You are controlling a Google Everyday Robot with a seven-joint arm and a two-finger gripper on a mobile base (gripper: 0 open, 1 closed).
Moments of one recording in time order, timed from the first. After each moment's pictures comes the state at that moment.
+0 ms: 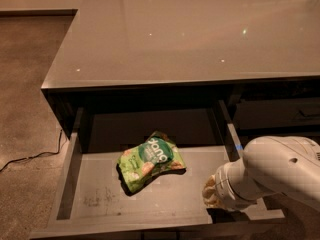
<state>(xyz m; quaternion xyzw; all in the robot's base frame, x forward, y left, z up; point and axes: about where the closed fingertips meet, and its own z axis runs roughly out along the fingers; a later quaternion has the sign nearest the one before) 0.365 -0.141 0.656 -0.71 0.69 0.05 0.16</state>
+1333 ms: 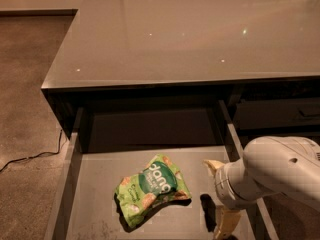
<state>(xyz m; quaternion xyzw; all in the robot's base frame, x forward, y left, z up) 0.365 -0.141 0.656 -0.71 0.69 0.05 0.16</state>
